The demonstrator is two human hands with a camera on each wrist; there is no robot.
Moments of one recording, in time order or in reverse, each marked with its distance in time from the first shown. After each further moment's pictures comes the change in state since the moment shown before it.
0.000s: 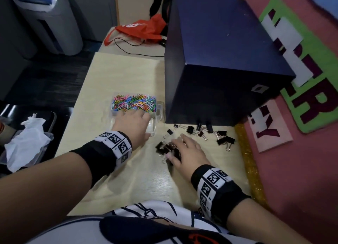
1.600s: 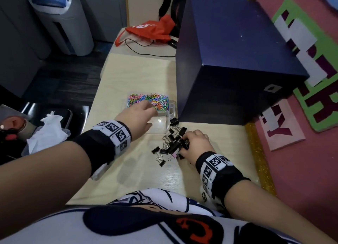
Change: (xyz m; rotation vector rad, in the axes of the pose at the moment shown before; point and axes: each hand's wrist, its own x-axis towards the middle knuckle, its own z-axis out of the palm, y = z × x) left_hand -0.016 -0.045 -0.010 -0.301 0.079 0.128; right_hand 0.019 -0.026 -0.008 0.047 0.046 0.107
